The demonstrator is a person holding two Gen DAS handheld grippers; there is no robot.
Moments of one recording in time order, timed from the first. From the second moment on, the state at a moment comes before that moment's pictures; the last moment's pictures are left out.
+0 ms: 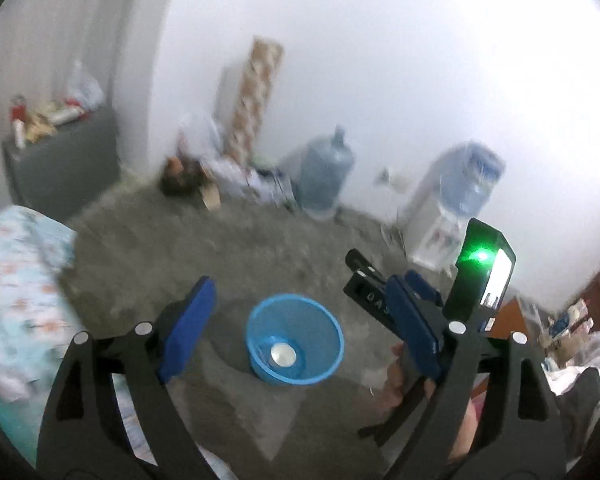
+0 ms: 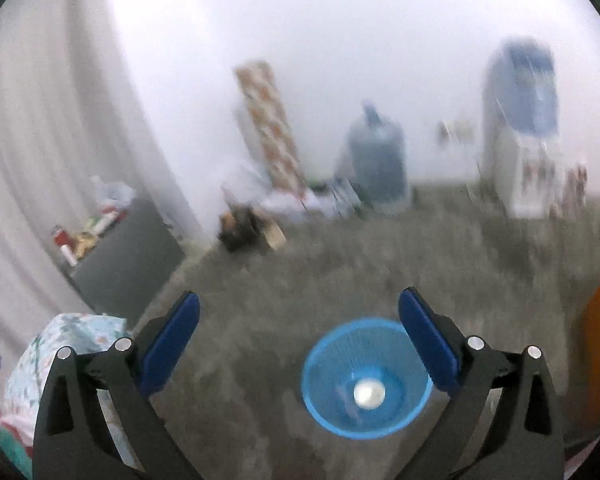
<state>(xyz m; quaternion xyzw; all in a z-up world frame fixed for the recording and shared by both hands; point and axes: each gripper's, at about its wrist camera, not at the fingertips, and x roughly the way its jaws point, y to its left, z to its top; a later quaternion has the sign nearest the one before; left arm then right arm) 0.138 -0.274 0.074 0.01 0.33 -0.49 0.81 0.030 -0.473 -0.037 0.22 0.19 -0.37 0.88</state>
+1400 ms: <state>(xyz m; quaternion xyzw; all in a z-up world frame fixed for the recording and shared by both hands) 0.124 0.201 0.059 -0.19 0.26 -0.11 0.94 0.147 -0.201 0.005 0.21 0.33 0.09 0.92</state>
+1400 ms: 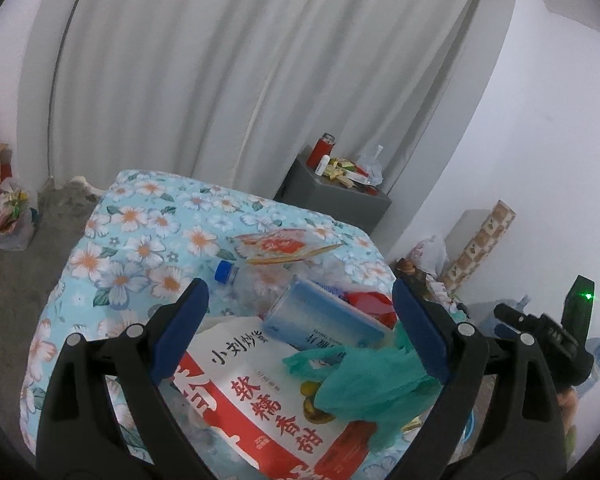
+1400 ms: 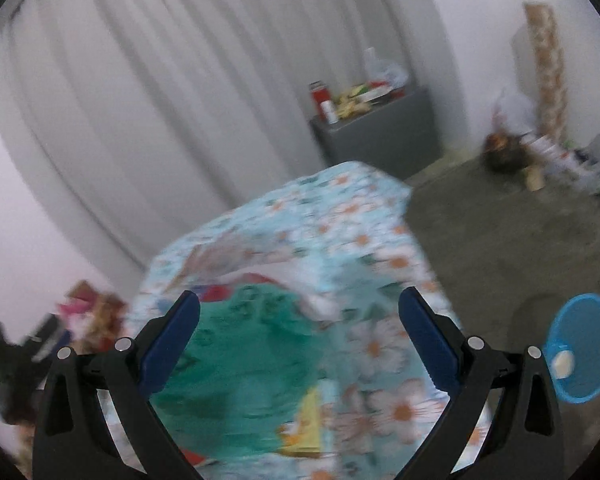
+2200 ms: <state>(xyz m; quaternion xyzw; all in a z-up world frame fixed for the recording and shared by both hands) 0.172 0.141 0.018 -0.13 0.35 -0.21 0.90 0.127 -0.184 -0.050 0.35 0.41 0.20 0.81</state>
